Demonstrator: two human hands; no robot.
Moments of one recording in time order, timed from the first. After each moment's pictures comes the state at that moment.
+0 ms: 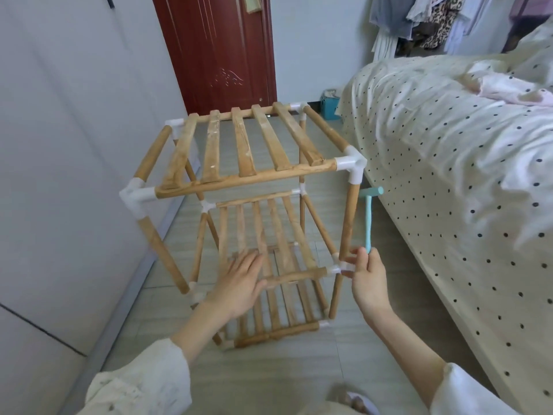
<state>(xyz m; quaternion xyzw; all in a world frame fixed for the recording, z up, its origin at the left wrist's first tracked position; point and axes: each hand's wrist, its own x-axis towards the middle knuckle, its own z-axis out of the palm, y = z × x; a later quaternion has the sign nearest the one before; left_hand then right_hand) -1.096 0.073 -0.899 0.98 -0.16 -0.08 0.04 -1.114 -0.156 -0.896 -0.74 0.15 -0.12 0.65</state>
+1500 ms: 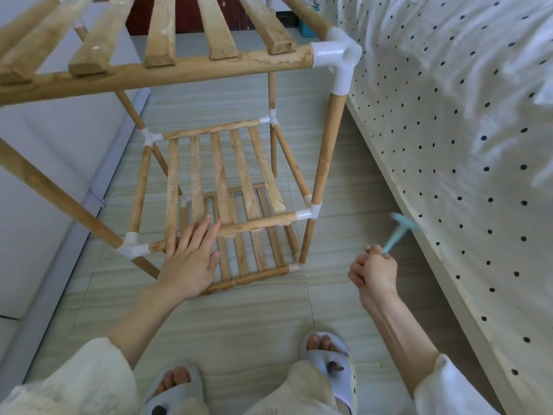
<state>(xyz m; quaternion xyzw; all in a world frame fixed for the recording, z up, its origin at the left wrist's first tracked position) -1.093 0.076 -0.985 0.99 -0.07 -0.09 0.04 -1.130 -0.202 -0.983 -0.59 0.34 0.00 0.73</state>
